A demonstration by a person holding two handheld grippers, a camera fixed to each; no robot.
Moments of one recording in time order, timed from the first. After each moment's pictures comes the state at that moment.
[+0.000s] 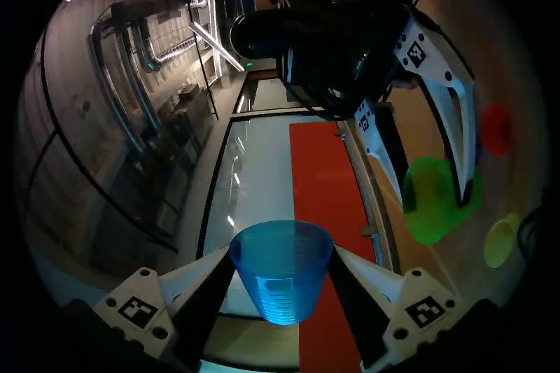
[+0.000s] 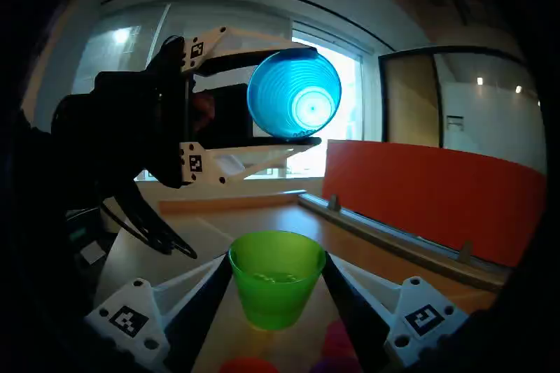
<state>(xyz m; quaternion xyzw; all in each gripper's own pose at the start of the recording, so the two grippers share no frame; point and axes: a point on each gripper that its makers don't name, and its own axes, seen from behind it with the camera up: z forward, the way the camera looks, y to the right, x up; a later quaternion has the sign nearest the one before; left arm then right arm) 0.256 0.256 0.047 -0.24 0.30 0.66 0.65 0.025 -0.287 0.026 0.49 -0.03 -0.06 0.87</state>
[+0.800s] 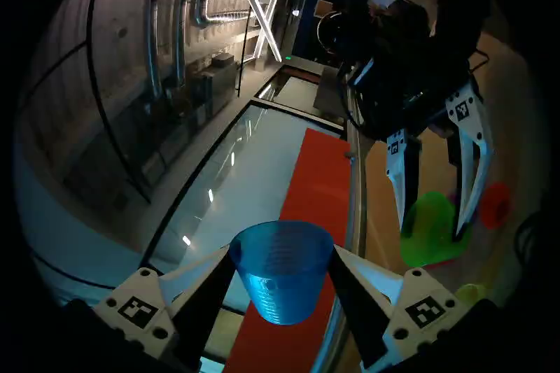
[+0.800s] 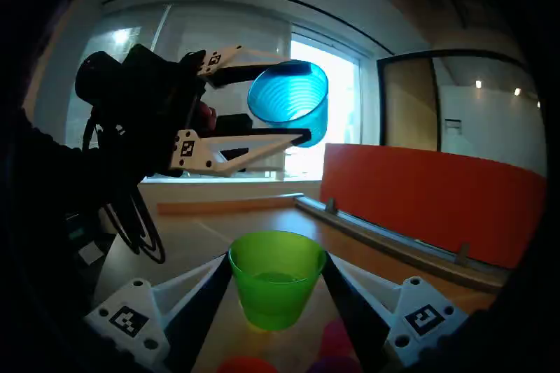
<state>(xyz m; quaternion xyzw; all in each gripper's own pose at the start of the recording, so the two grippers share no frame) 0.255 0.240 0.057 -0.29 0.24 0.51 0.77 0.026 -0.282 0.024 0.49 -0.03 -0.06 0.87</state>
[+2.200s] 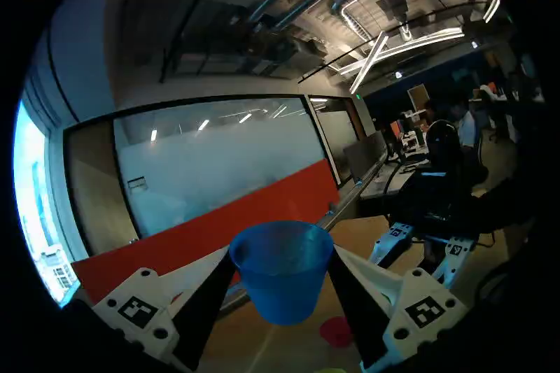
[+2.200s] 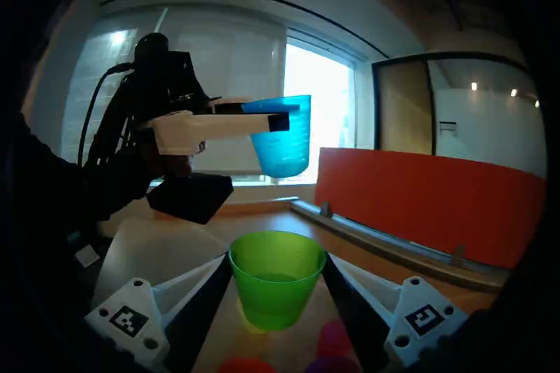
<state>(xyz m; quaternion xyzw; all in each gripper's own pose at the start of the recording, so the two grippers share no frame) 0.248 0.221 0.059 -0.37 0.08 0.14 0.92 0.036 -0.279 0.025 0.48 -0.02 -0.05 0.88</state>
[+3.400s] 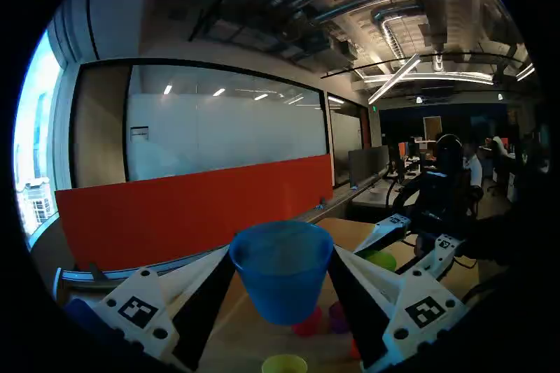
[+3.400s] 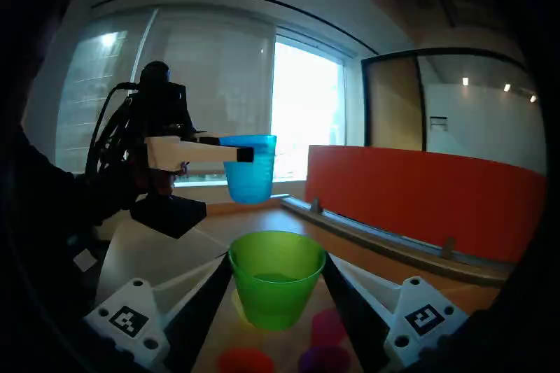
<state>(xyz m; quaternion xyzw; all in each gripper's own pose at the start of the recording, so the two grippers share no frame) 0.206 0.197 0.057 -0.37 0.00 0.04 0.93 0.040 -0.251 0.022 0.46 -0.03 -0.05 0.89</state>
